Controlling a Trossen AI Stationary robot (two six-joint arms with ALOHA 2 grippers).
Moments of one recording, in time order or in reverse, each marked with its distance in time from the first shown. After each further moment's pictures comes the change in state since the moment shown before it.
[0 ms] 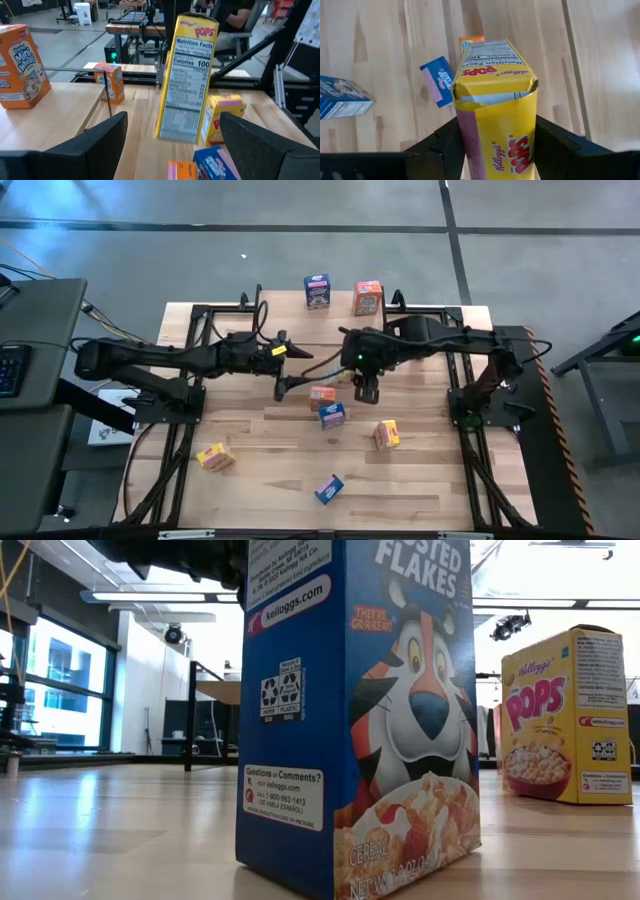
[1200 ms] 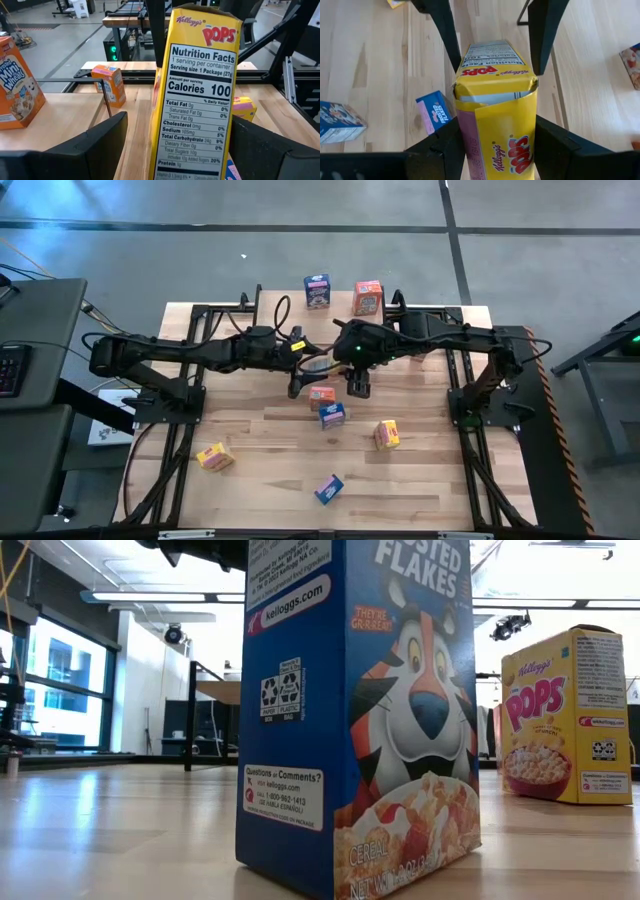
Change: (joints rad) left arm -0.002 0.138 0.200 -0.128 -0.002 0.063; right arm -0.027 0.000 0.000 0.148 0.004 -0.095
